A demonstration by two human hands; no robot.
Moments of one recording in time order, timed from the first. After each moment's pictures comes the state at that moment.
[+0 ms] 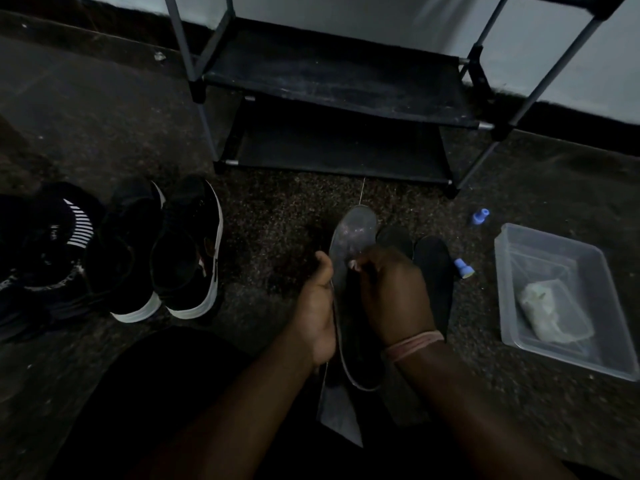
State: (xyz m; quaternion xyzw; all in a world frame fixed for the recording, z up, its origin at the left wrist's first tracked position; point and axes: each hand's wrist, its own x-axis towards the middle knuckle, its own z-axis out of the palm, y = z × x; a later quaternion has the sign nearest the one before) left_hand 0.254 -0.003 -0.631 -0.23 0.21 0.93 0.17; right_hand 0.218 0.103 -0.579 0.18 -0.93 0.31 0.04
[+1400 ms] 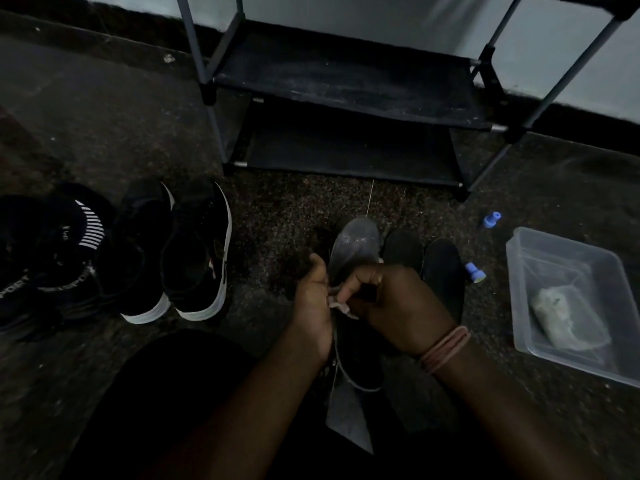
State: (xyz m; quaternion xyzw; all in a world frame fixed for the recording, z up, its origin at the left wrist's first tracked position) left_hand 0.240 -0.018 -0.658 -0.27 0.20 0.93 0.11; right_hand 0.217 0.105 -0.559 0.29 -0.86 0.38 -0.18
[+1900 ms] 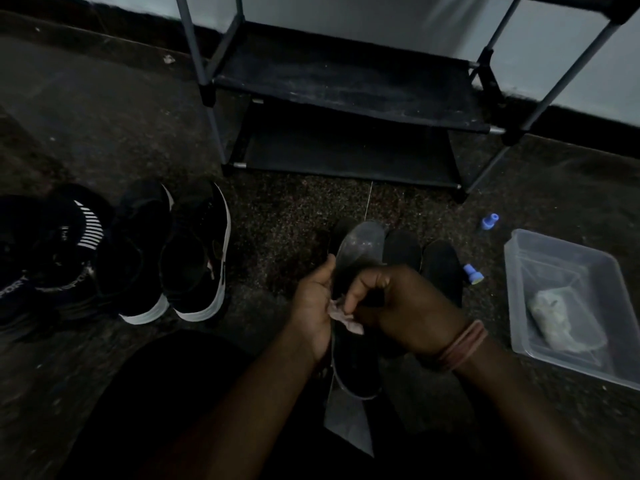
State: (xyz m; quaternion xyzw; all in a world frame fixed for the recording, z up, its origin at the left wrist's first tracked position) left_hand 0.243 -0.021 -0.638 -0.27 0.21 0.93 0.14; right_hand 0.210 0.116 -0.549 0.31 -0.82 0.41 -0.26
